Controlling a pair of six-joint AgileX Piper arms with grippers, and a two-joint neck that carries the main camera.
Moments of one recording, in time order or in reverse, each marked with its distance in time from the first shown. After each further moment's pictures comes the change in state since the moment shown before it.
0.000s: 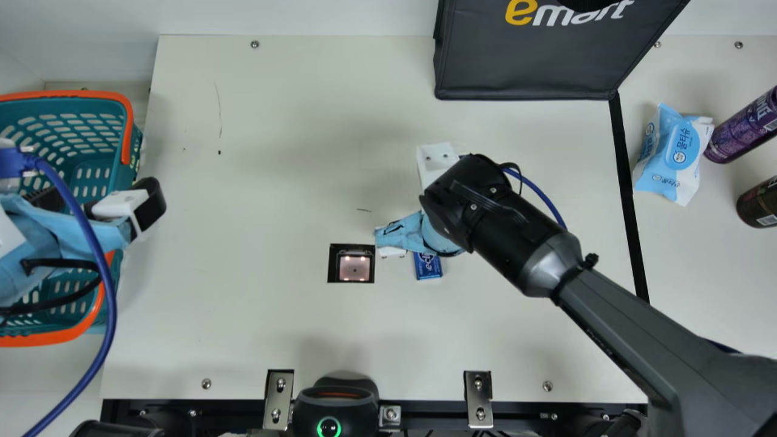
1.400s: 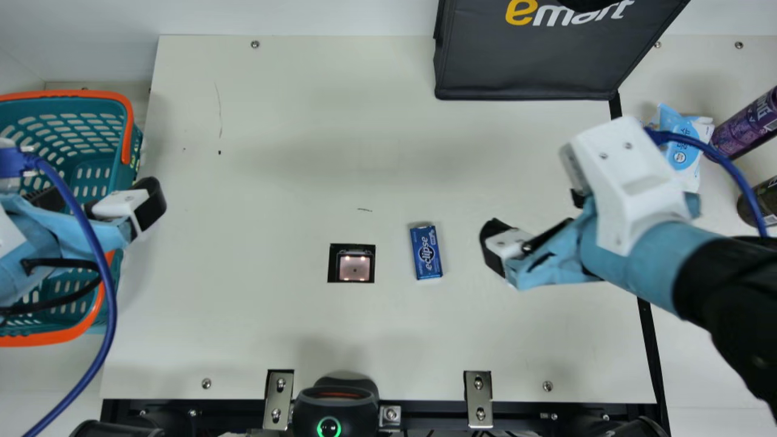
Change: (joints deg) left arm 0.0 0.0 0.0 0.0 0.0 0.0; right arm -16.7 -33.2 1.9 5.9 4.6 -32.3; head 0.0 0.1
